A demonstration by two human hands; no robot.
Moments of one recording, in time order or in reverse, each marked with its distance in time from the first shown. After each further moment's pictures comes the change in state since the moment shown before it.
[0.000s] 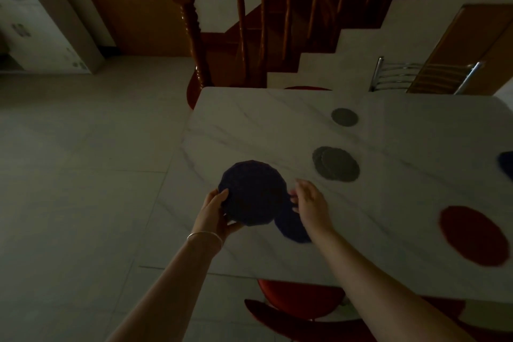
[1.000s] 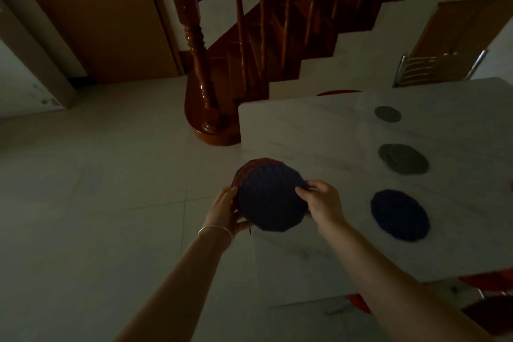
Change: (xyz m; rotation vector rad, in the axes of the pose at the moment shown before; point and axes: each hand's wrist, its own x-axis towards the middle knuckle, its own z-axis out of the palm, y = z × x) left_hand 0.074 0.201 -0.183 0.217 -0.189 -0.091; right_hand -0.023 -0.099 0.254 0.182 0.244 0.158
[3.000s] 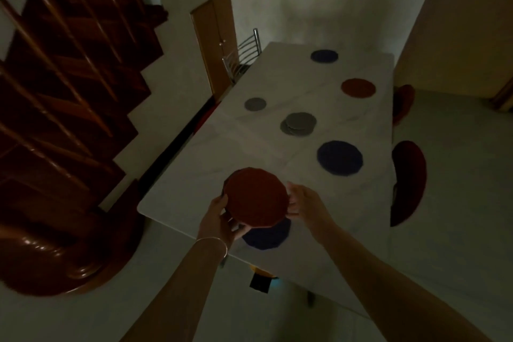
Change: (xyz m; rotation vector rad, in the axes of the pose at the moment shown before) left_hand 0.194 0.134 0.068 0.429 -0.591 -0.496; right_hand 0.045 -0.027 0.095 0.451 0.663 0.163
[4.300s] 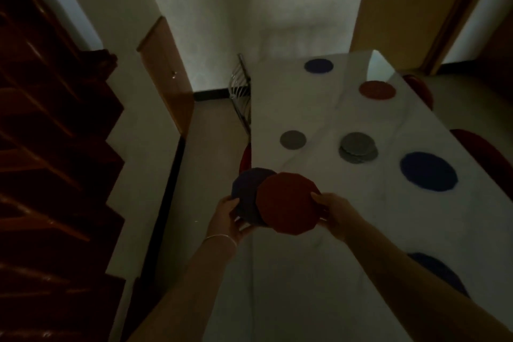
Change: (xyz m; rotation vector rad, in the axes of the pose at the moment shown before) left_hand 0.262 0.346 -0.058 0.418 -0.287 -0.160; right_hand 0.199 -0.114 0.255 0.624 0.359 0.191
